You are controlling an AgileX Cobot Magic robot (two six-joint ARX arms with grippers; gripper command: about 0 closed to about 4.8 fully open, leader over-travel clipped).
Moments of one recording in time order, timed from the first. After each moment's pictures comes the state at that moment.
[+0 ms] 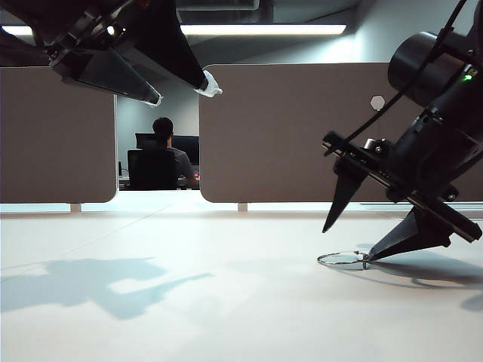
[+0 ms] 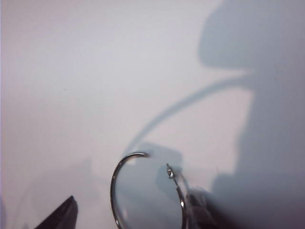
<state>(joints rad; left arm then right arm) -0.68 1.06 0.70 -0.07 0.10 0.12 0.36 1.57 0.75 -0.10 -0.29 0.69</state>
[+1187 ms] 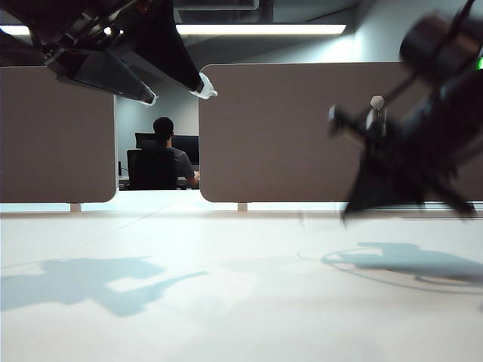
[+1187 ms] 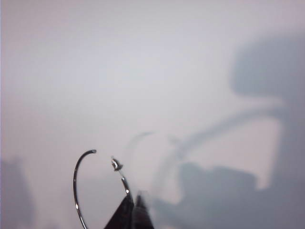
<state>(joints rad) -0.68 1.06 0.70 -0.08 0.07 0.13 0.34 1.49 0.72 0.02 -0.32 0.64</state>
